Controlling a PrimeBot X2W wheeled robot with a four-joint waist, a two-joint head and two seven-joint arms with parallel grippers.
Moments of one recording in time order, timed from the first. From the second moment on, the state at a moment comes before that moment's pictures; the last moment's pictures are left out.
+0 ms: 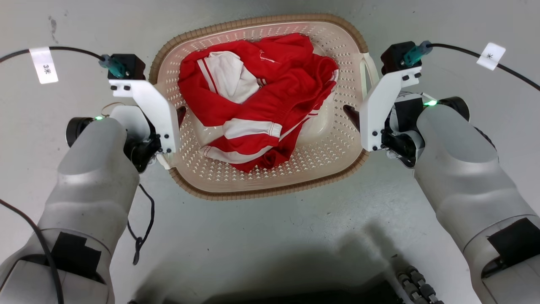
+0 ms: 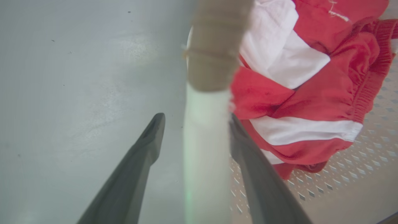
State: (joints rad) left arm -1.06 0.24 -0.51 1.18 -0.67 -0.13 0.29; right arm -1.08 -0.05 0.49 1.18 0.53 0.13 0.33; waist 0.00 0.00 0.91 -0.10
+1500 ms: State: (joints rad) left arm -0.96 0.19 -0.66 1.22 -0.91 -0.13 0.69; right arm -0.98 -0.06 0.61 1.28 0.75 0.13 0.70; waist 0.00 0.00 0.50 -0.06
